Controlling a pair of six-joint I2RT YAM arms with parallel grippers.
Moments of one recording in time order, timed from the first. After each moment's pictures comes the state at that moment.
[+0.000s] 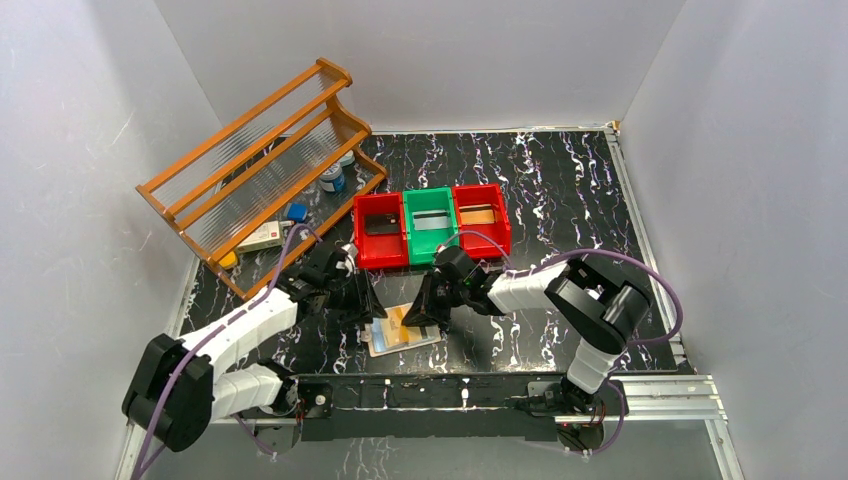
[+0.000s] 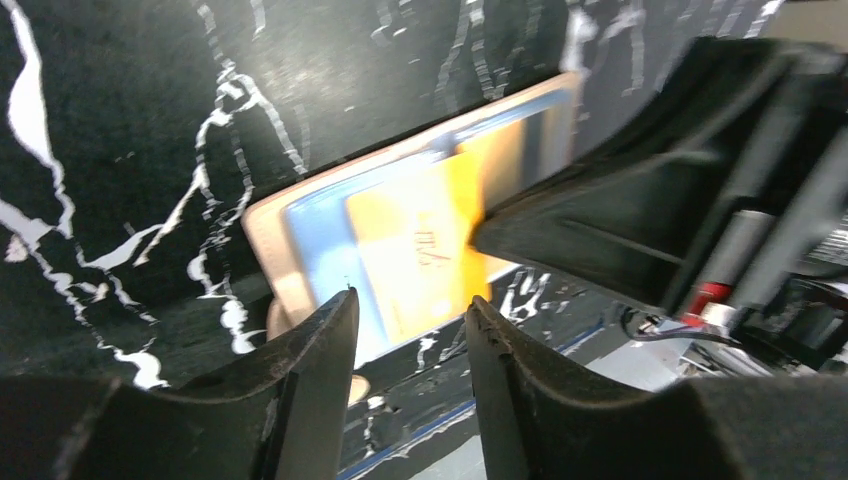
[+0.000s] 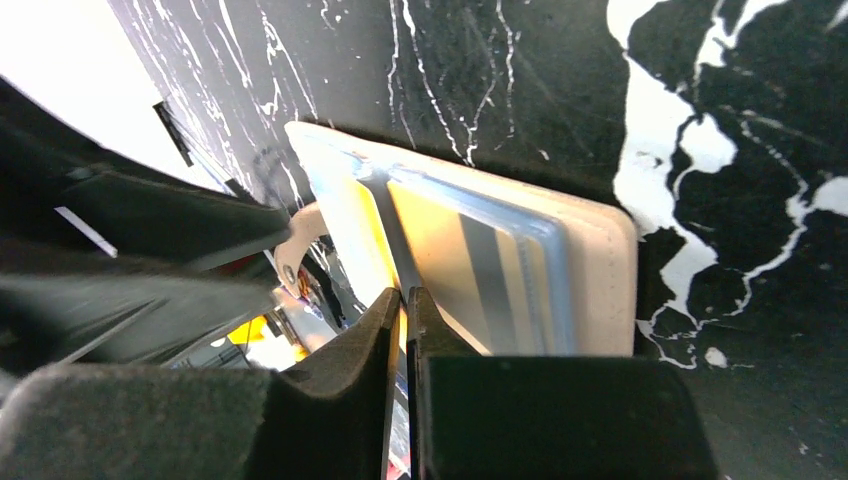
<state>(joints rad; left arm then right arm) -0.53 1.14 0.54 -0.44 0.33 -0.77 0.90 1.71 0.70 0.22 -0.43 1.19</state>
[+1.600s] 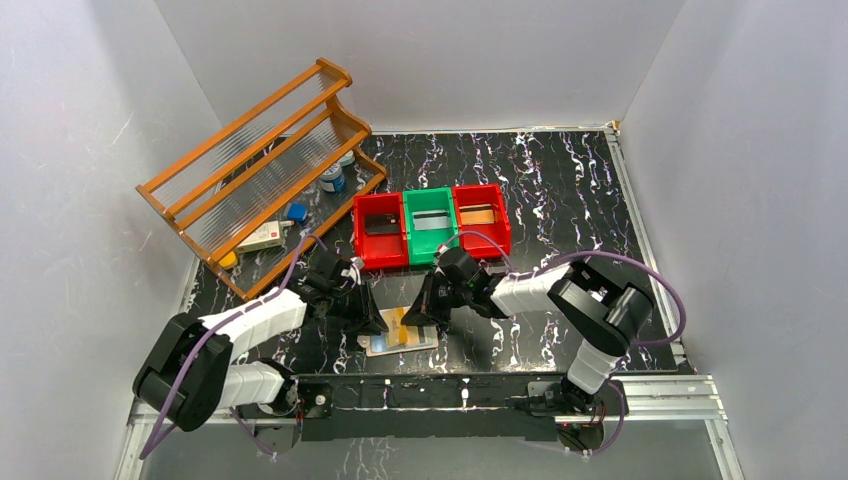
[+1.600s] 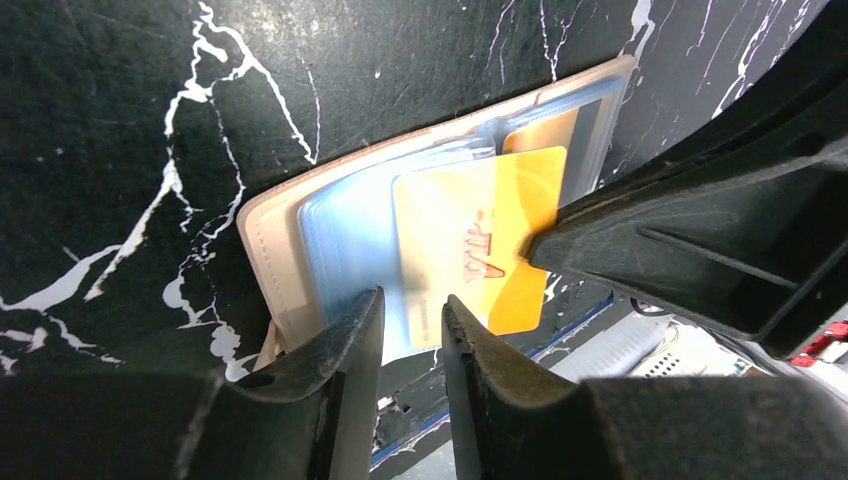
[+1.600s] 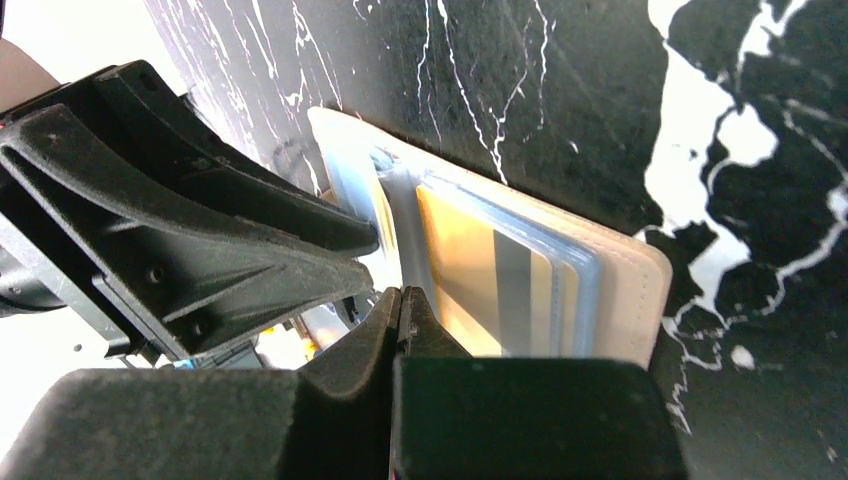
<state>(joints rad) -0.53 1.24 0.47 -0.31 0.43 -0.79 0.90 1.70 0.67 0.29 -0.45 1.21</state>
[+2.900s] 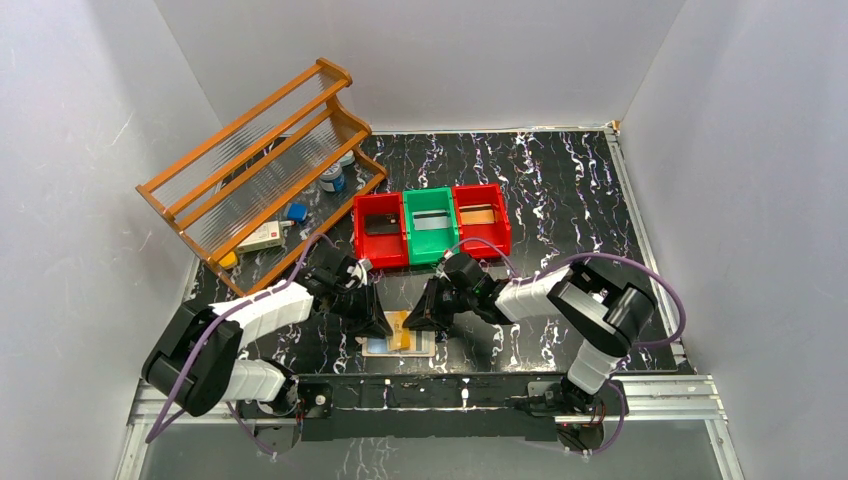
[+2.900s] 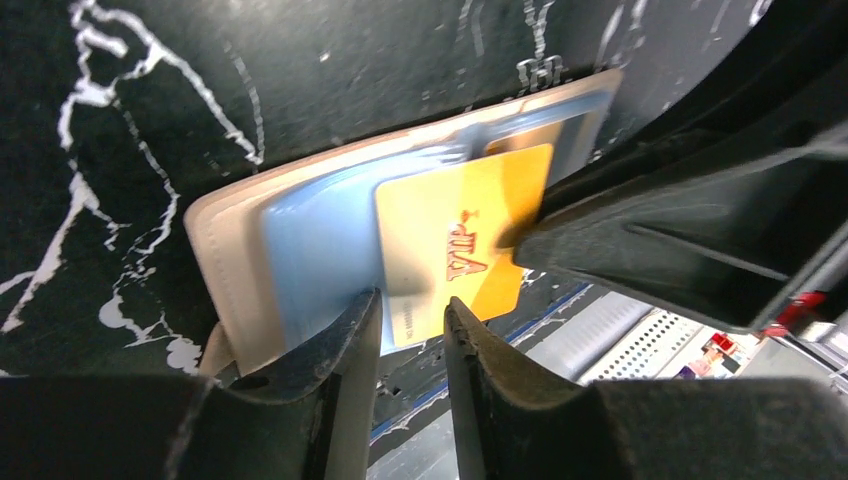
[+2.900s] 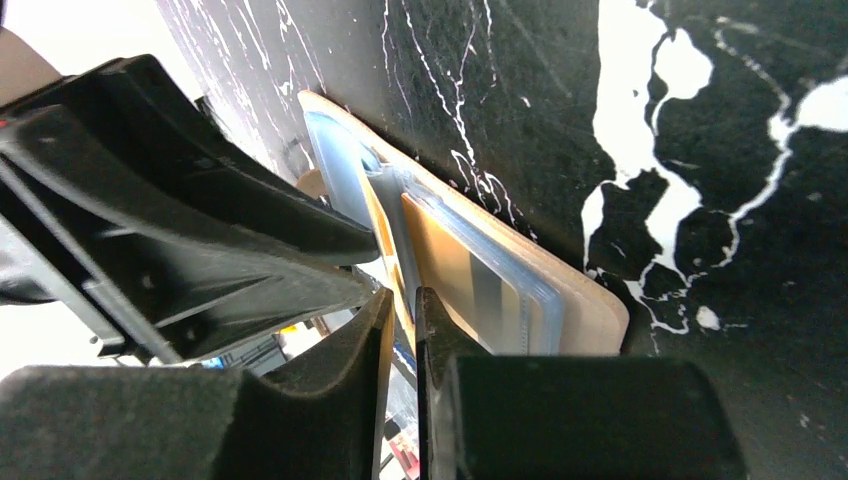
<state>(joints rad) -0.55 1.31 0.53 -0.34 0.51 -0.75 0.90 1.68 0.60 0.37 -0.45 1.27</state>
